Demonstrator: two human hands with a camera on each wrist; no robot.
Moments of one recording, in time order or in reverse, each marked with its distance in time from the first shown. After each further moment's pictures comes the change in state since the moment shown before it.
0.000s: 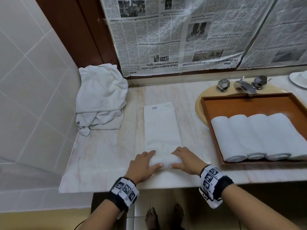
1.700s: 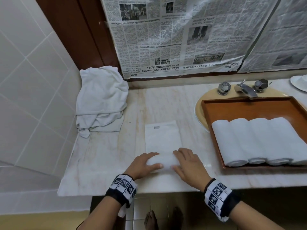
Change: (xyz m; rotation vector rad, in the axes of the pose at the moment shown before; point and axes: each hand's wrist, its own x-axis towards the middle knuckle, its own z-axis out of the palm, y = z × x) left_hand 0.016 -0.005 -0.016 -0.279 -0.079 0.088; right_hand -0.023 -0.008 0.015 -0.272 0.329 -0.050
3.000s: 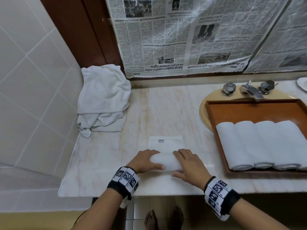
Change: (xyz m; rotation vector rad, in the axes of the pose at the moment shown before) left_hand 0.013 0.020 -0.023 0.086 -0.103 -0.105; right_hand 0.021 0.002 0.000 -0.061 -0.066 -0.075
